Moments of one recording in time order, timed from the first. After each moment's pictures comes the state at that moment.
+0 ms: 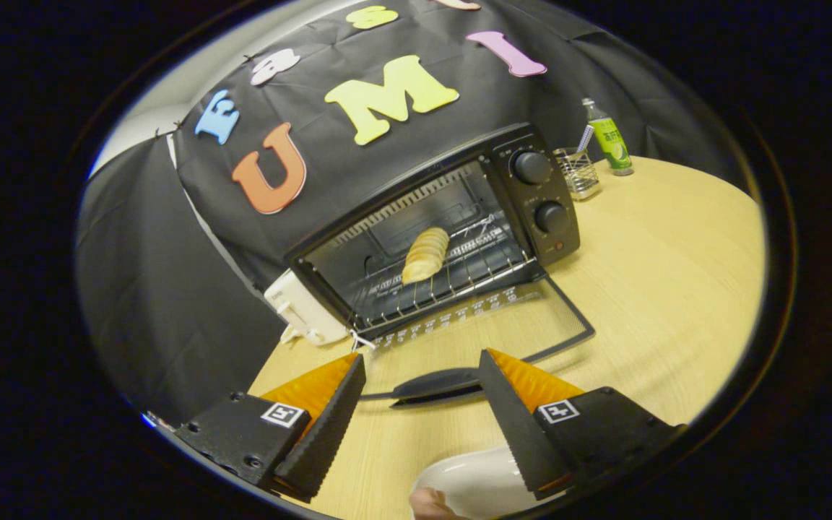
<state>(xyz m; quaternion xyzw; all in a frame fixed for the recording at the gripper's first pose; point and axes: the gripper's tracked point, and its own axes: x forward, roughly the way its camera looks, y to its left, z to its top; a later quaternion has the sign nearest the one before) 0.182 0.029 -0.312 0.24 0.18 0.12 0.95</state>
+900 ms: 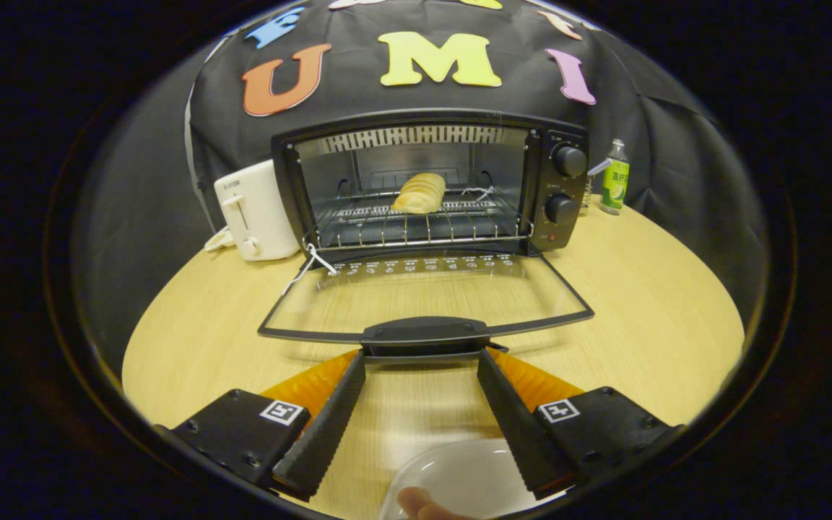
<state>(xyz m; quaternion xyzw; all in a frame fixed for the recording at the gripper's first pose) 0.183 0.036 -0.360 0.03 0.25 0.00 0.97</state>
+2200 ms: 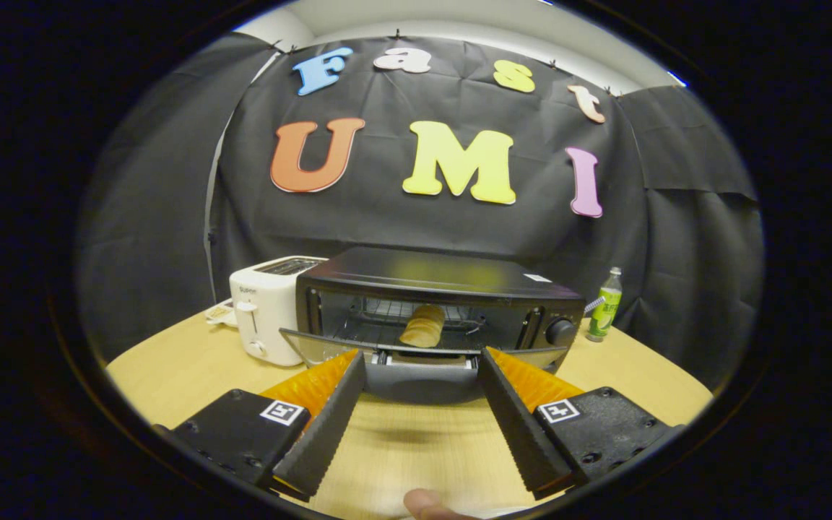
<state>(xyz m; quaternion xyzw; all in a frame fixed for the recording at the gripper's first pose) 0.198 0.042 -0.216 -0.03 0.03 0.01 1.00</state>
